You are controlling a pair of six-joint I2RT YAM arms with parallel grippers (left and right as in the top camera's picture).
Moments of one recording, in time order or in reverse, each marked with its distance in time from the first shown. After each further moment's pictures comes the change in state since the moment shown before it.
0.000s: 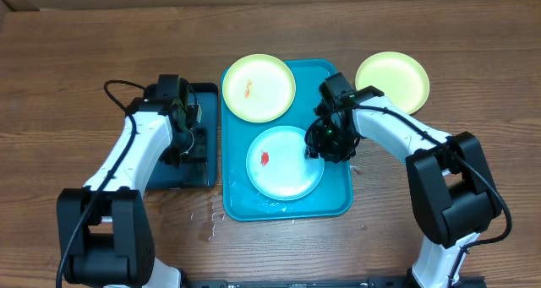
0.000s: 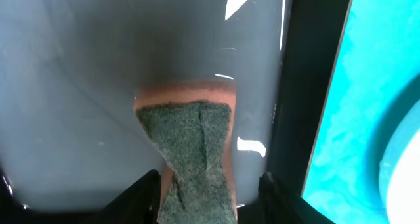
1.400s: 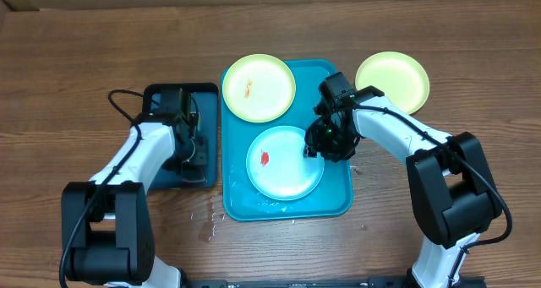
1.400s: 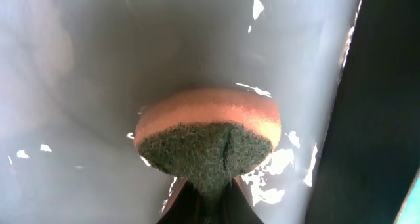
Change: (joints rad) left arm 0.018 0.013 -0.125 0.178 -0.044 0.007; right arm 0.000 -0.002 0.000 0.021 0.005 0.001
